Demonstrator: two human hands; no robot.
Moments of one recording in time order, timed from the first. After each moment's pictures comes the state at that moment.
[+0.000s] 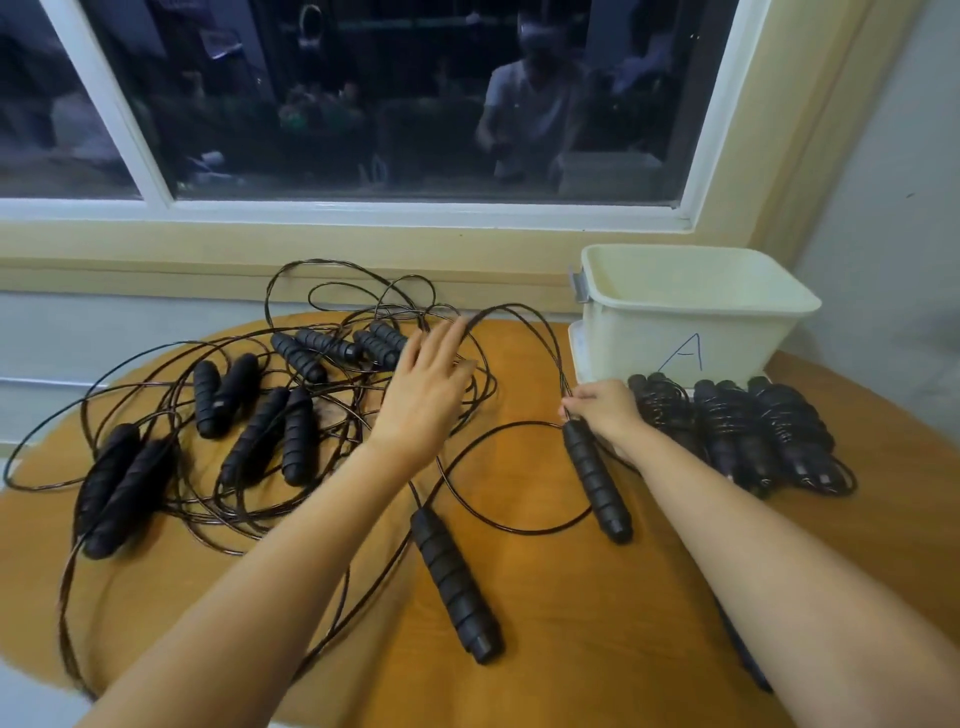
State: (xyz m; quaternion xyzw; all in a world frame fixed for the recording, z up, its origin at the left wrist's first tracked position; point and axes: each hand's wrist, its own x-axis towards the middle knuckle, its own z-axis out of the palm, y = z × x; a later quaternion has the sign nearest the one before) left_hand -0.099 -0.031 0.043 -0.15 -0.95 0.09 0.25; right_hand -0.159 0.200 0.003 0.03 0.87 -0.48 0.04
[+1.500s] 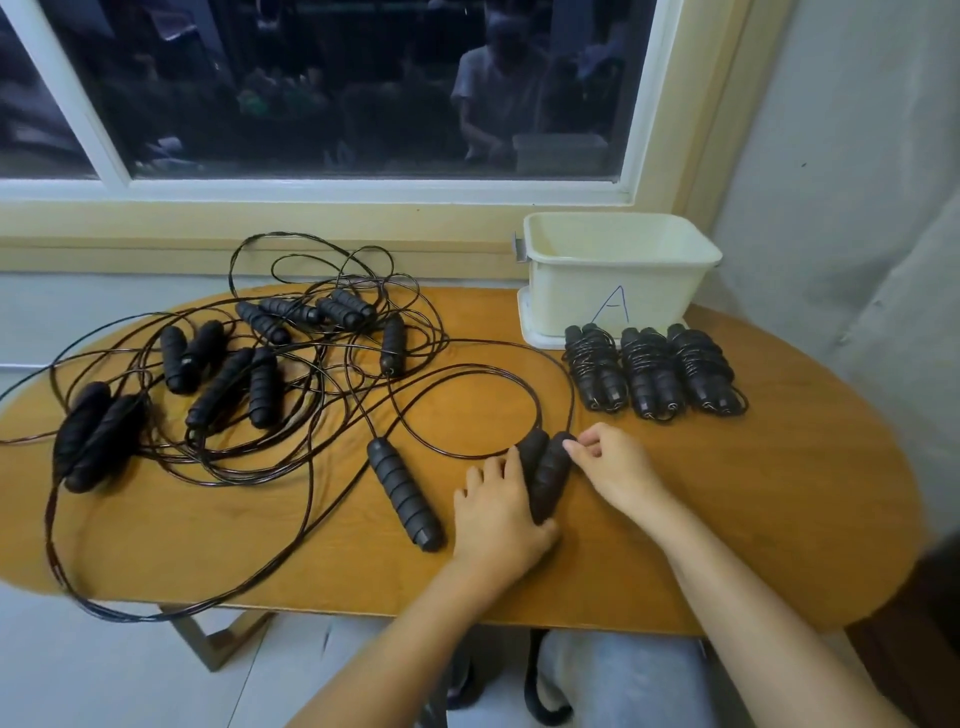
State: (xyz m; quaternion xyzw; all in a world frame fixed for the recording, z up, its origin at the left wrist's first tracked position) left_hand 0.056 0.114 -0.025 -0.03 -0.98 -0.20 -0.01; right_hand 0.005 0.263 -0.006 0.04 0.94 -0.34 0.02
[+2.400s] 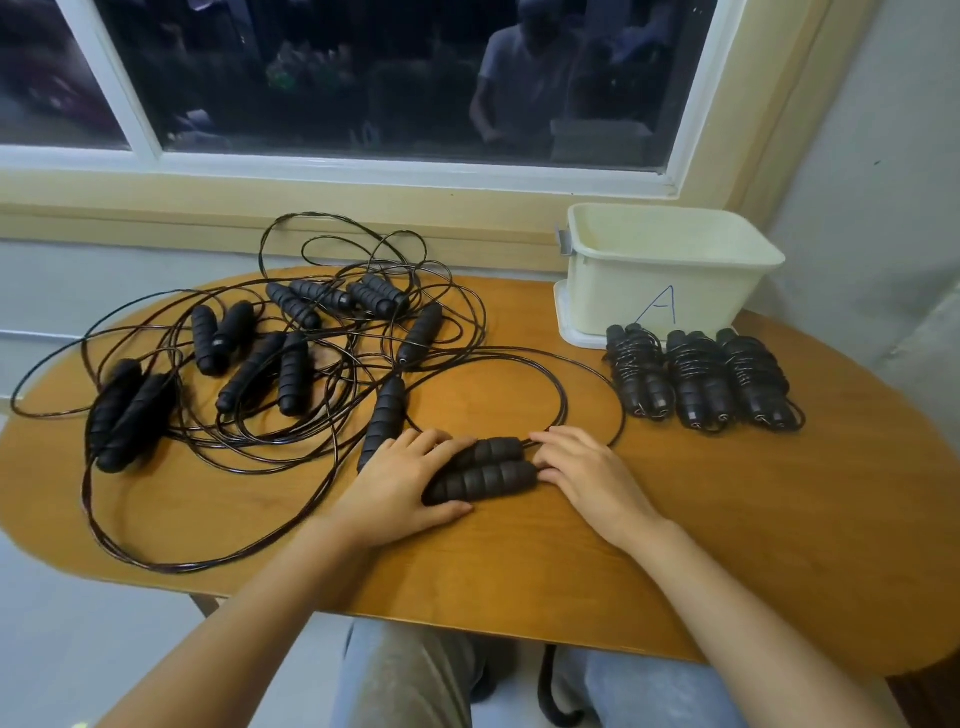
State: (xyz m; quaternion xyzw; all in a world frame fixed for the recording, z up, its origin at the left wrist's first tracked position) left_hand 0.016 -0.047 -0.035 -0.24 -0.96 -0.16 0.02; right_hand -0.011 0.225 -0.049 -0.29 0.93 -0.22 -0.07
